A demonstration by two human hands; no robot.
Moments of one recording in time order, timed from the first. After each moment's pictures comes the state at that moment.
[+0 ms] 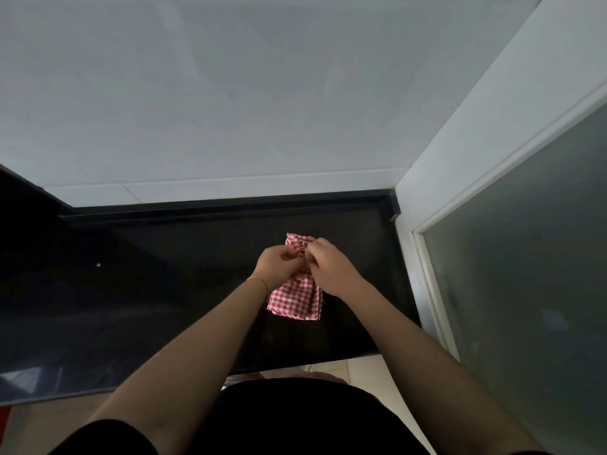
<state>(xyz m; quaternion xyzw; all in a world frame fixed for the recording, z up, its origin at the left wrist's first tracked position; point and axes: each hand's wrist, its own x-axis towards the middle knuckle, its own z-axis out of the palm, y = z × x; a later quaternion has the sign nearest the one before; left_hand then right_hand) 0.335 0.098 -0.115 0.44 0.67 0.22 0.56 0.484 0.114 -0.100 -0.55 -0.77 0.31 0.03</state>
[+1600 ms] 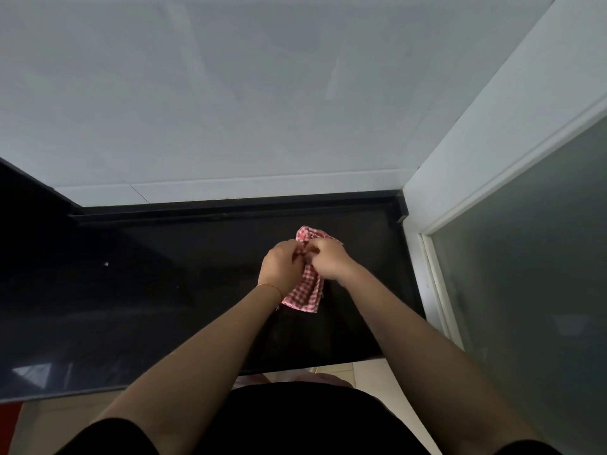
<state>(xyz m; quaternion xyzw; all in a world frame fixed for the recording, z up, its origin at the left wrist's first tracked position) 0.341 0.095 -0.113 0.58 0.71 0.20 0.34 0.462 0.137 -0.089 -0.63 -0.62 0.46 -0.02</state>
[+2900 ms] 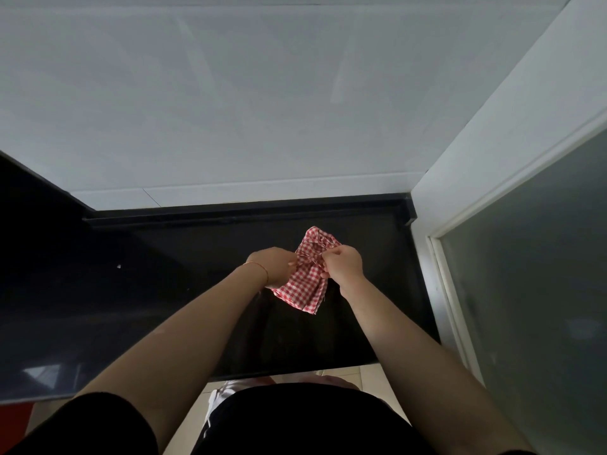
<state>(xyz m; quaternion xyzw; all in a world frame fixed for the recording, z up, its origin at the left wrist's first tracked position) 0.297 0.122 -0.098 0.72 0.59 -0.19 0.32 0.460 0.125 -0.123 -0.76 -0.37 0.51 0.19</state>
